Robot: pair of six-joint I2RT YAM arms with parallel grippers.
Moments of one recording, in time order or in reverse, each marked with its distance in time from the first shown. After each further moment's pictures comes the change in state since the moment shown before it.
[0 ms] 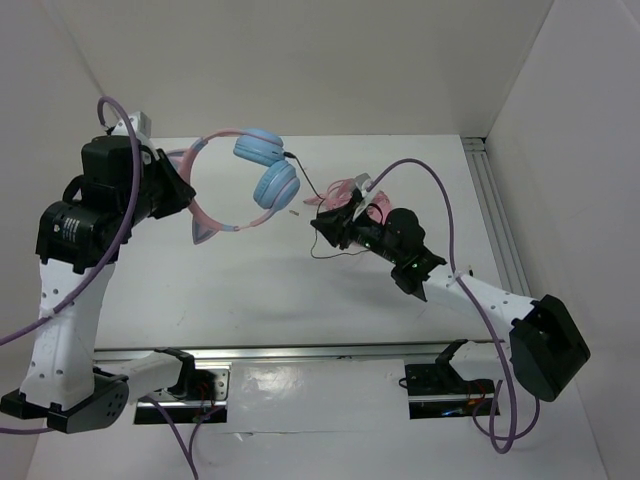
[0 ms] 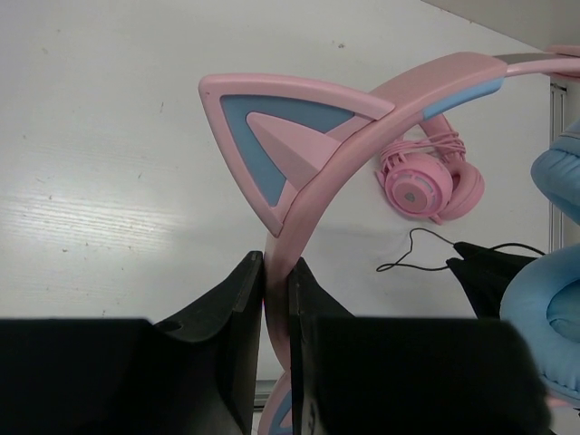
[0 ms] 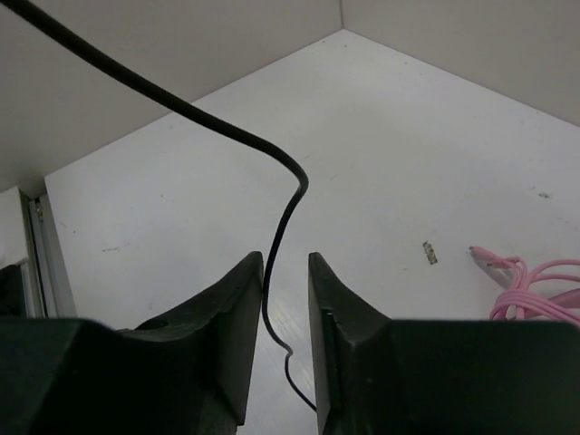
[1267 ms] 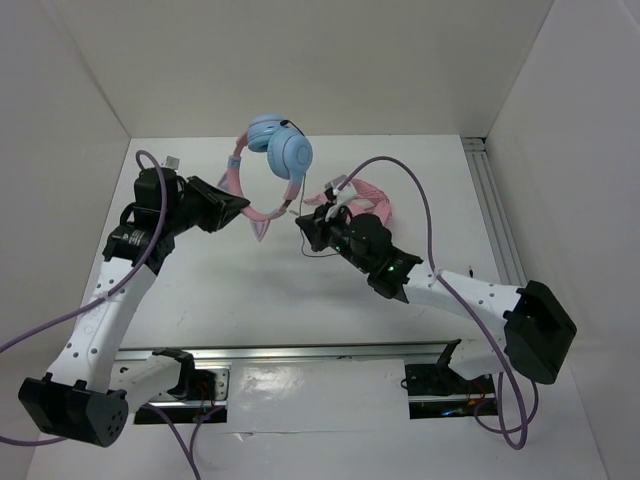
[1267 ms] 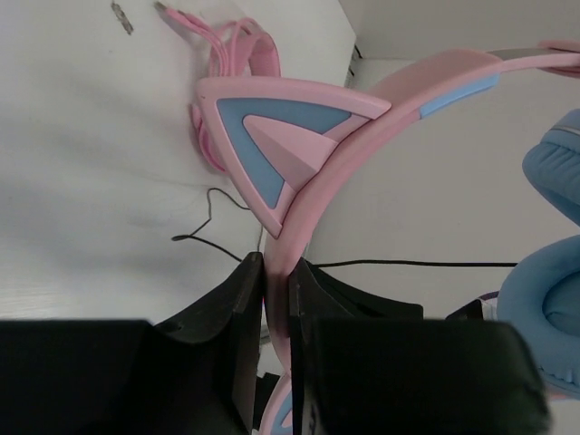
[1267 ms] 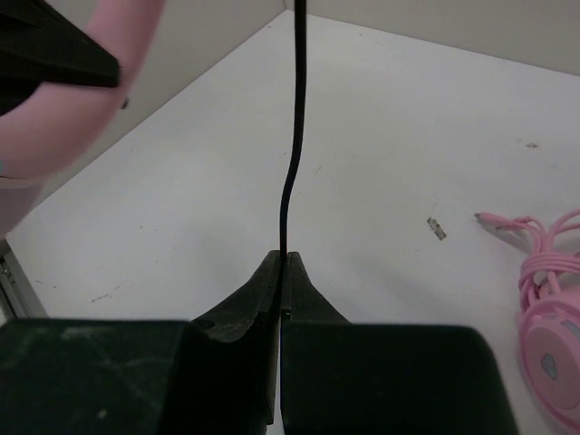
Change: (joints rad) left arm 0.066 -0.105 -0.666 0.632 0.422 -0.655; right arm 0.216 0.084 0.124 -0.139 0.421 0.081
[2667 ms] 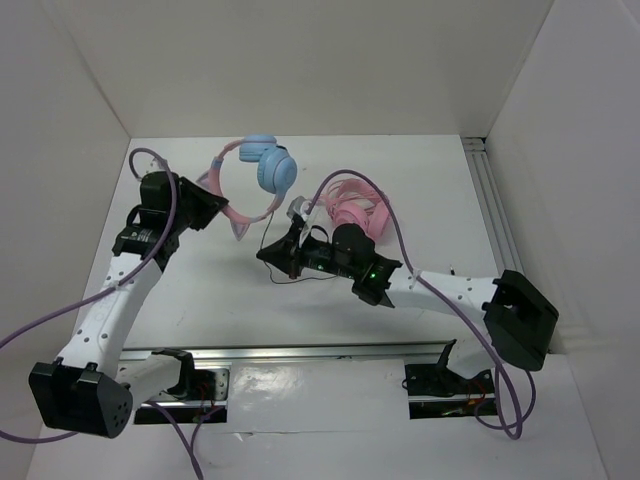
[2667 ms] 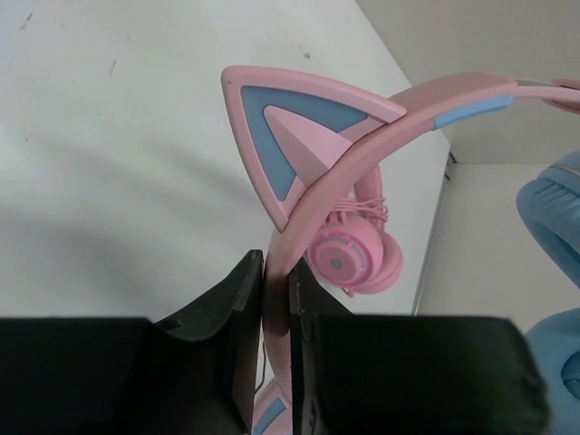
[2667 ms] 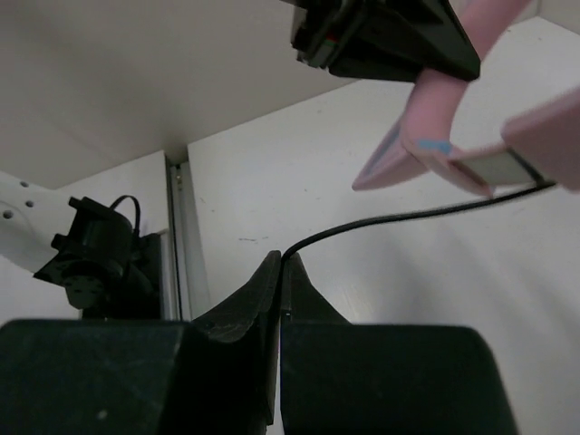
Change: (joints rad) left arm 0.057 0.043 -0.098 0.121 -0.254 0.192; right arm 0.112 0.108 0.039 0.145 -0.397 -0.039
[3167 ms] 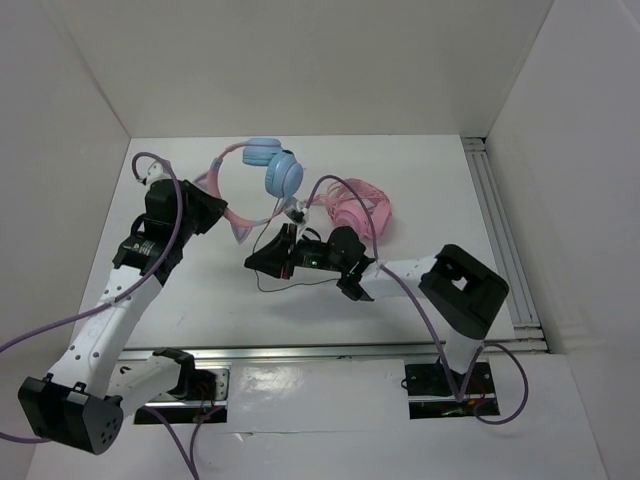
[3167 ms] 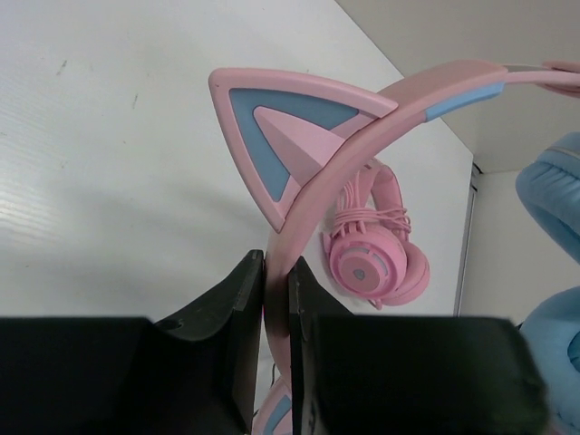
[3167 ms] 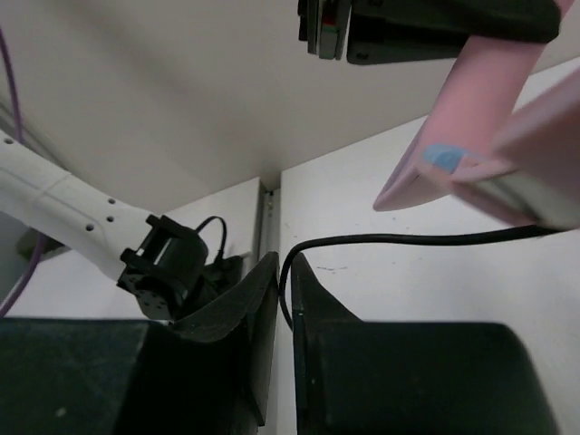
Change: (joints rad) left arm -0.112 -0.074 -0.032 0.000 -0.162 0.078; right arm -0.070 0.268 -0.029 0.497 -0.256 0.294
